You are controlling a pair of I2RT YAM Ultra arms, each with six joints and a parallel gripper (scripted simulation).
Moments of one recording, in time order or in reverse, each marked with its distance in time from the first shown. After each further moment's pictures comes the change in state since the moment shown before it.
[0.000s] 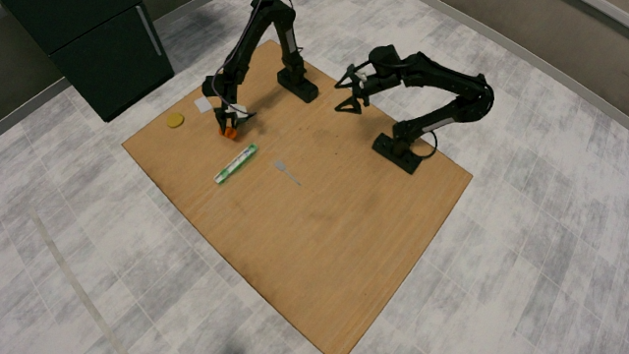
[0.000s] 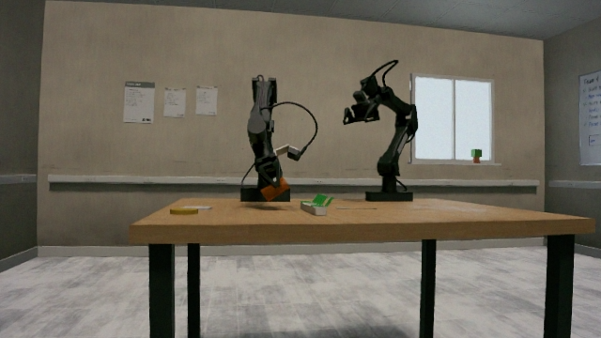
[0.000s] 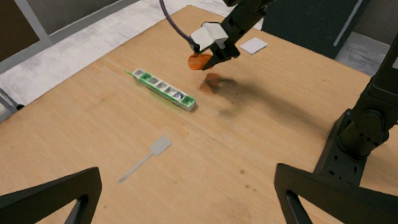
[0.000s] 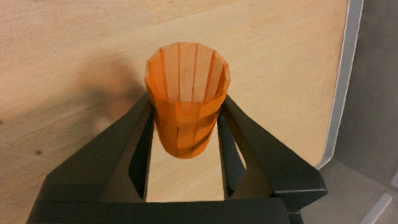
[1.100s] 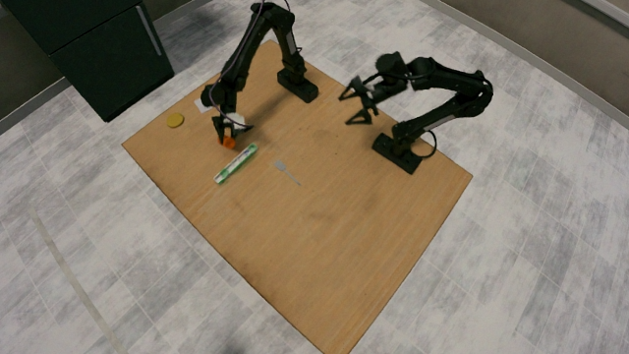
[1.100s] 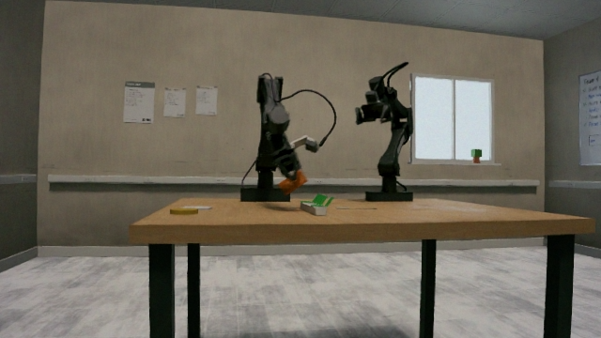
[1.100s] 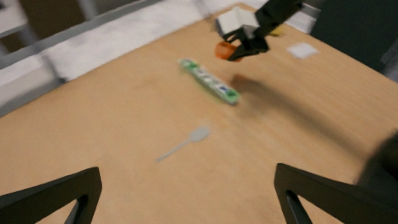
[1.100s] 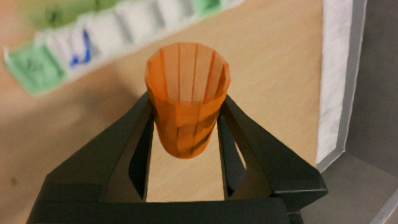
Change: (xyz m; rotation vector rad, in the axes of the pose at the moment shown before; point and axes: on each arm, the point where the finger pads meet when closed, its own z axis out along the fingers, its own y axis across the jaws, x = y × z) left arm 0.016 0.052 -0.018 -0.181 0.011 -0.124; right arm -0.062 -0.034 0.018 0.012 0.015 0.077
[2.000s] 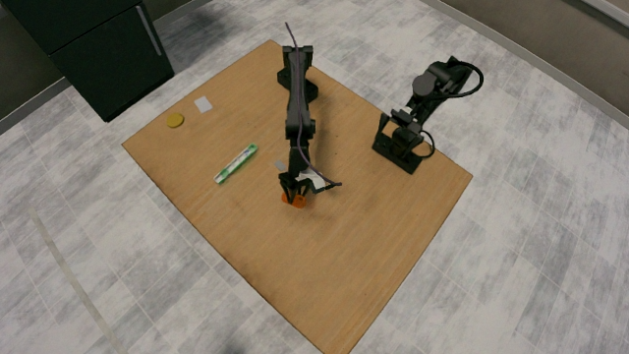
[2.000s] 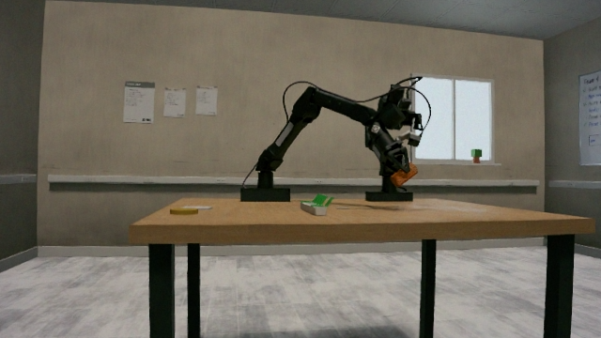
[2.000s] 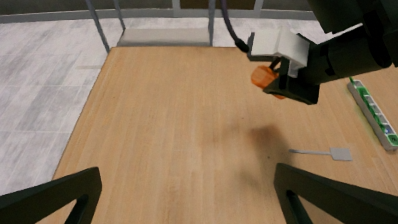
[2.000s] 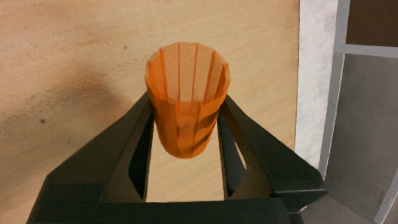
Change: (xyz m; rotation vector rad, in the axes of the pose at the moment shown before) left arm 0.078 0.129 -0.079 -0.589 -0.008 -0.402; right arm -0.325 0.107 0.079 -0.024 -0.081 -0.096
